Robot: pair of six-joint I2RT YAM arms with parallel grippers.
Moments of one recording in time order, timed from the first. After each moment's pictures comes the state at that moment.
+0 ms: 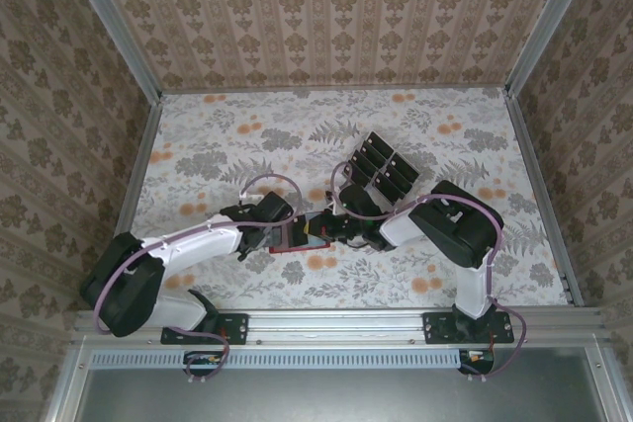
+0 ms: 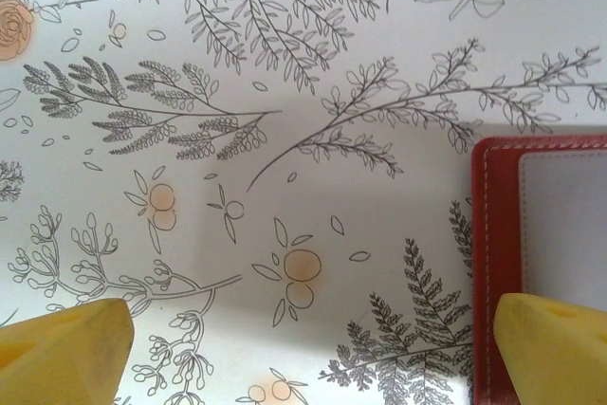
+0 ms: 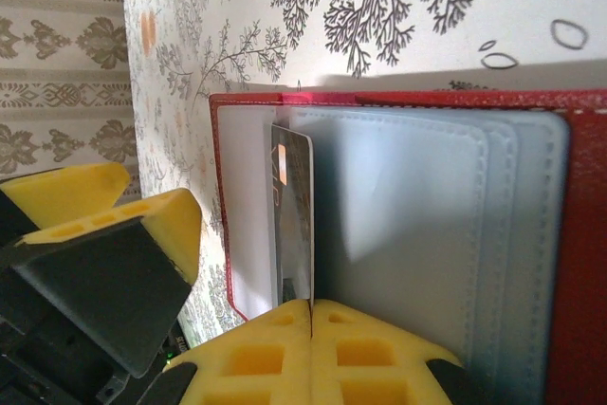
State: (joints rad) left arm -0.77 1.34 0.66 -0.64 -0.48 -0.72; right arm 0.74 1.93 0.74 0.60 -0.51 1.07
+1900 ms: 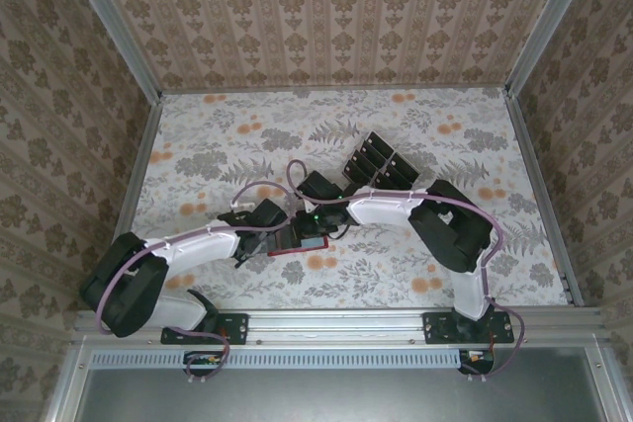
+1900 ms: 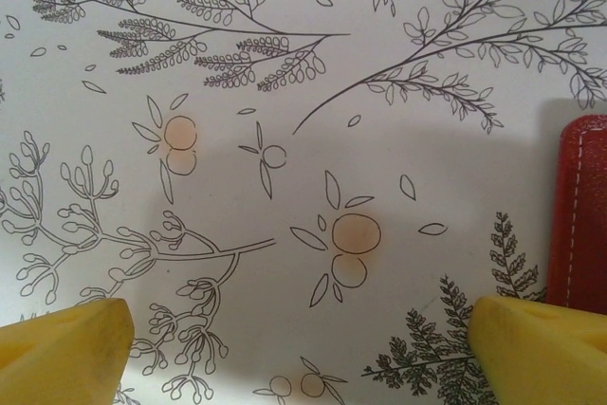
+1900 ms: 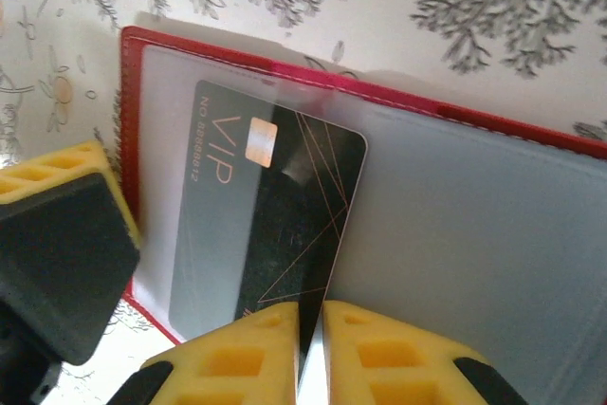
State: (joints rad) left arm -0.75 1.35 0.58 -0.60 -0.45 -0.82; right arm 0.86 1.96 1.22 -0.31 -0.27 0.63
